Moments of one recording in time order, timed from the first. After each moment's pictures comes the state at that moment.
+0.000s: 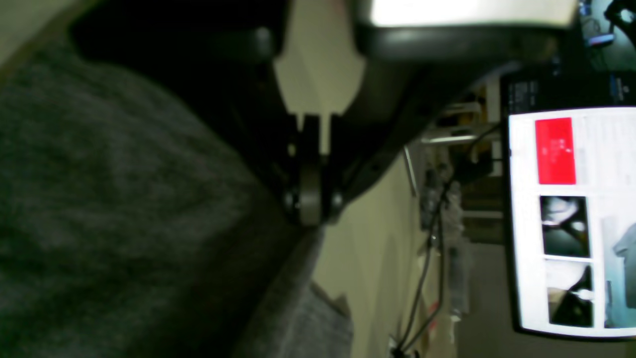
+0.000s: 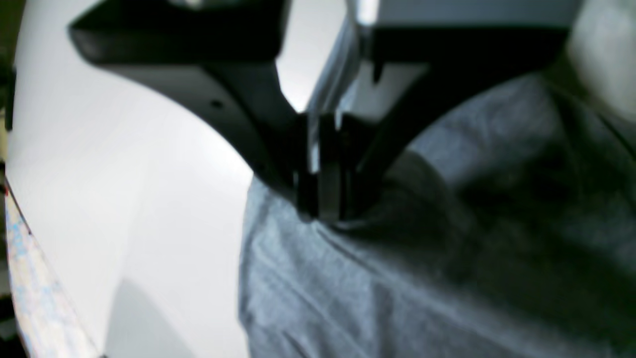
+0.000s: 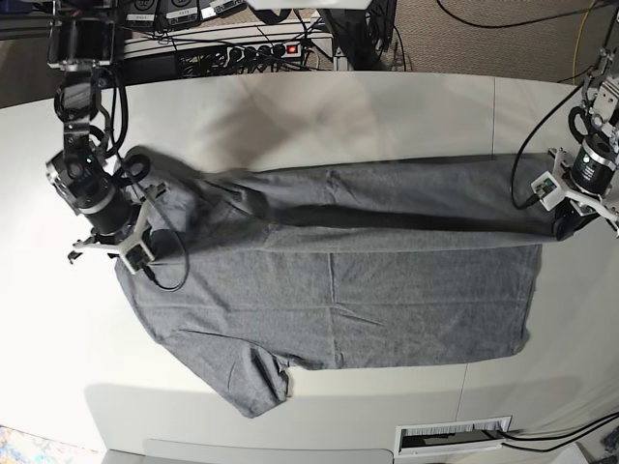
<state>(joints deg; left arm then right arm) 17.4 -52.2 9.3 88.3 16.6 0.6 -1.3 -0.6 28.8 5.3 97.7 -2.3 32.6 -33.8</state>
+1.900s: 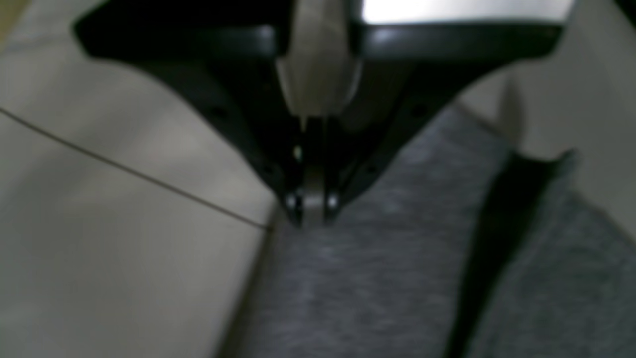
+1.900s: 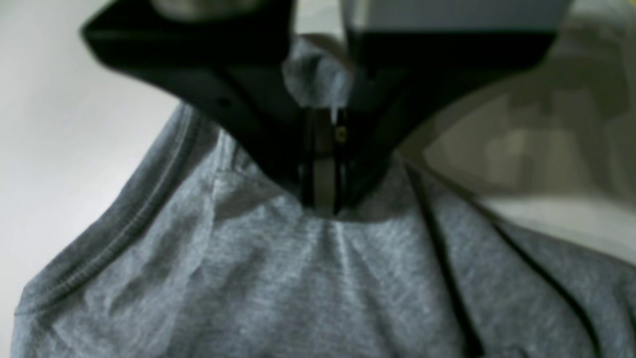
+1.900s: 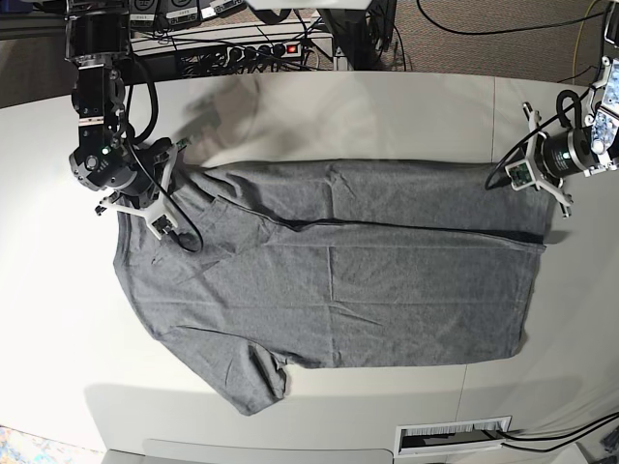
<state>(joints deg) 10.9 -47.6 9.3 85.7 2.1 -44.0 3.0 -4.2 25.7 2.9 96.1 11.5 35.1 -61.7</state>
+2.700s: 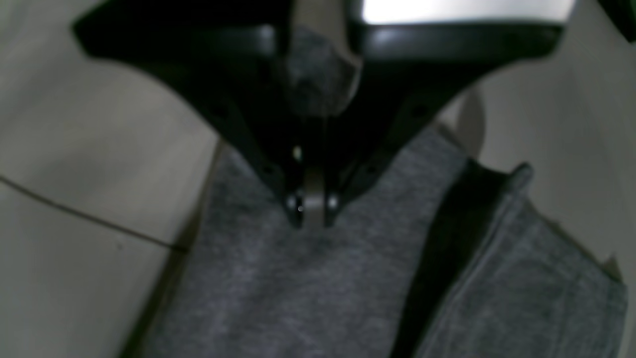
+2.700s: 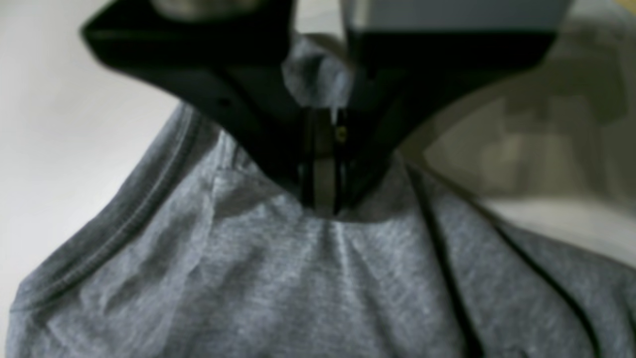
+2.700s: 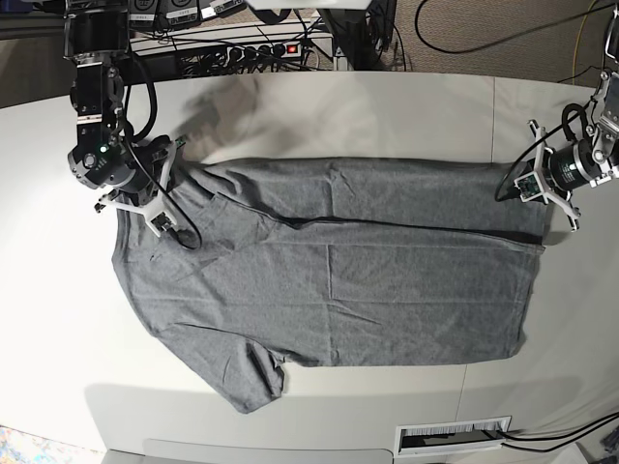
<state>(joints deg) 5.1 -47.7 14.0 75.6 10.8 -40.2 -8.6 -4.6 26.4 3.1 96.3 13.1 35.1 -63.2</state>
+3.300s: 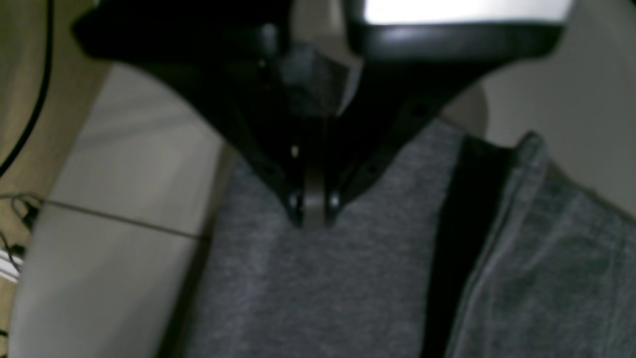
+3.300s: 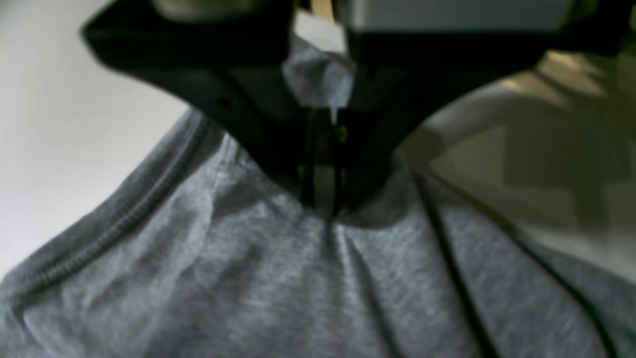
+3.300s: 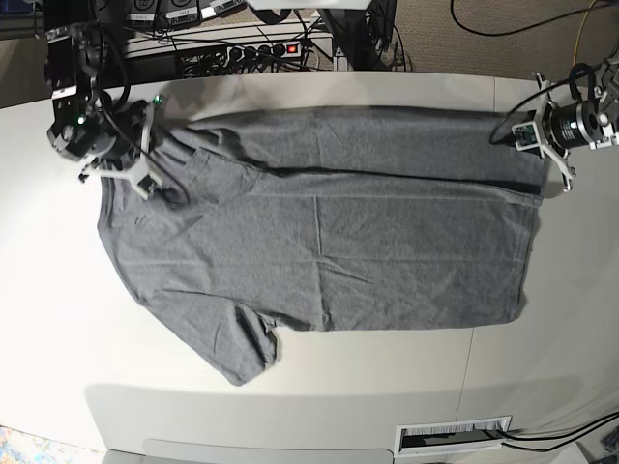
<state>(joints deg) 18.7 -57.2 18.0 88.6 4.6 -39.4 -3.1 -15.5 35.2 3.2 104.0 20.3 35.2 -68.0</state>
